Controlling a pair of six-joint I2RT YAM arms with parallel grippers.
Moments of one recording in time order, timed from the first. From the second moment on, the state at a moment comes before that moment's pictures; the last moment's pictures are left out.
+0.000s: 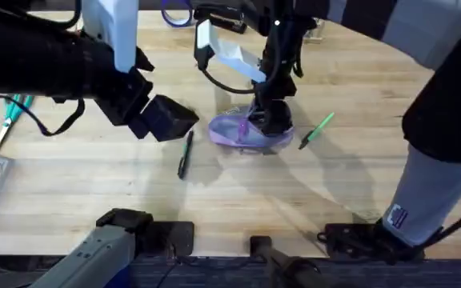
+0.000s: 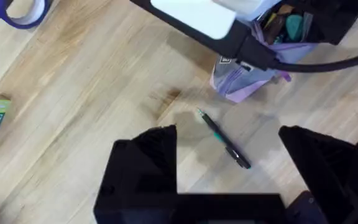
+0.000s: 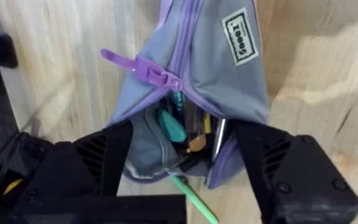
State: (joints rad) left arm -0.14 1.02 1.27 -1.25 0.29 0.65; right arm 0.57 2.10 1.83 -1.49 -0.25 -1.07
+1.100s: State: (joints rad) left arm -0.14 1.02 1.27 -1.25 0.29 0.65; right arm 0.42 1.71 1.82 -1.44 -0.24 -0.79
